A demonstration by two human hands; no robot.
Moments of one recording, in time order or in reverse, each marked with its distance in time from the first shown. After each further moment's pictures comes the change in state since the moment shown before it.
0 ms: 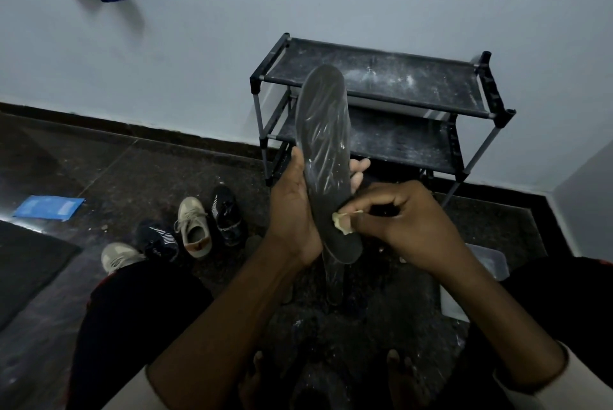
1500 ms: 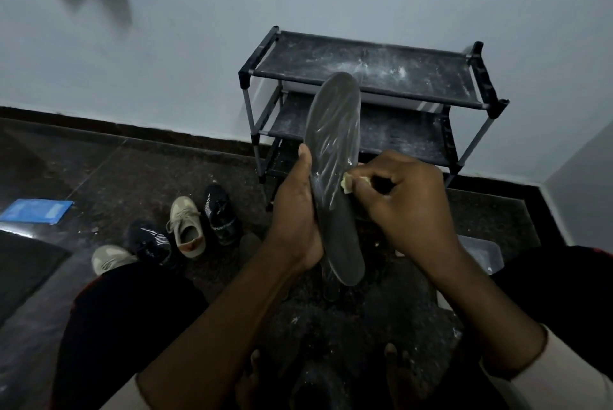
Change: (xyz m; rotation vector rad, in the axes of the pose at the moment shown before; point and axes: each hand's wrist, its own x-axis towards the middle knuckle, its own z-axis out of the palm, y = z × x) left_hand -0.004 -0.012 0.007 0.098 0.051 0.016; right_hand 0.009 -0.001 0.005 -0.445 0.372 -0.162
